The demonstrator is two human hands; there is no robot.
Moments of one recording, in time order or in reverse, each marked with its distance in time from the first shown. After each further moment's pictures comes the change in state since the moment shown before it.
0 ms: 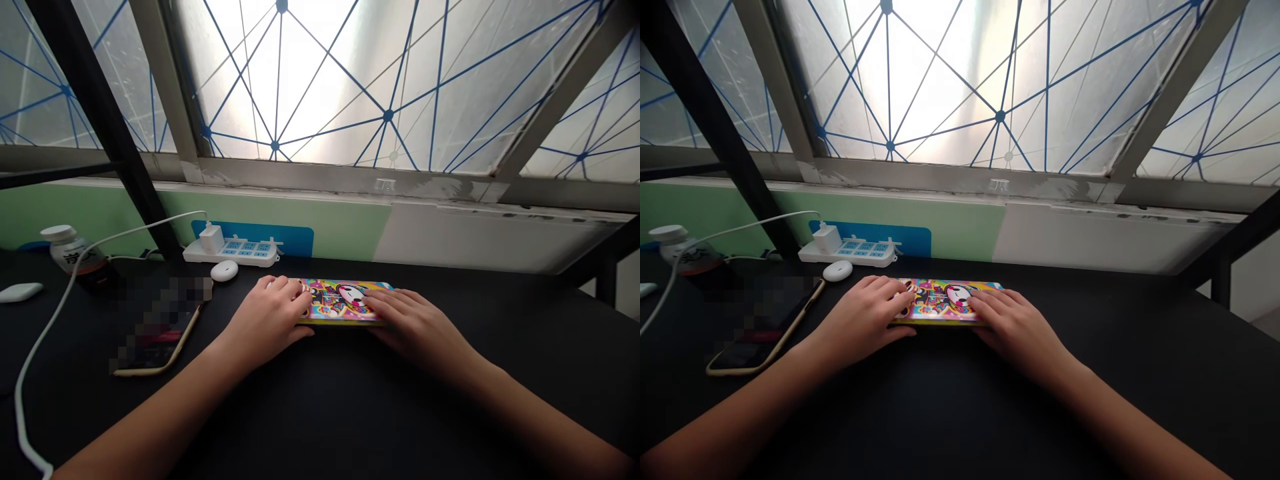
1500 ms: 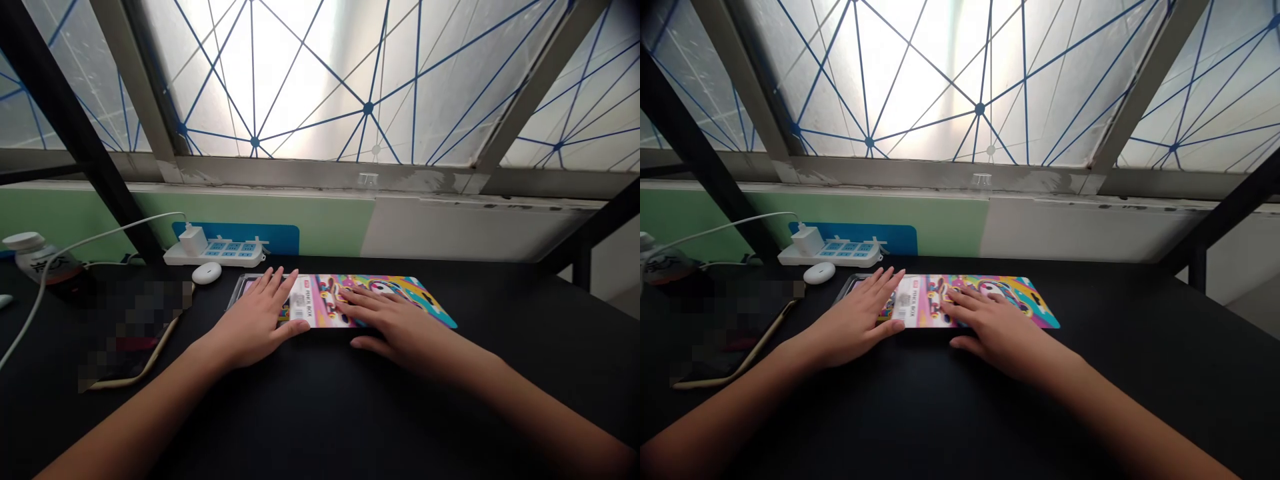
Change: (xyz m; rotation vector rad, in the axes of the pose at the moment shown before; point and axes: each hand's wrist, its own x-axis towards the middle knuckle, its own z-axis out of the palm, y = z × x) left_hand 0.004 -0.003 0.029 -0.336 -0.241 -0.228; right_hand 0.003 0.002 -0.018 0.204 -0.356 0.122
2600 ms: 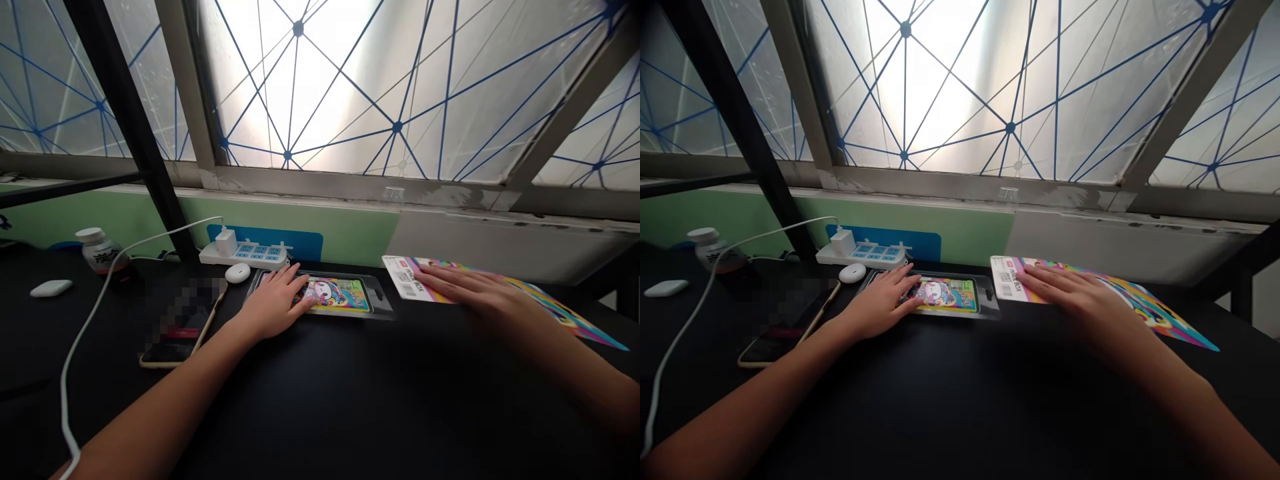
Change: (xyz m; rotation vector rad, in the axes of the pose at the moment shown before) left_hand 0.008 -0.033 -0.006 -0.001 0.110 -0.040; right_hand -0.032 0.053 -0.042 -0.290 0.344 -0.001
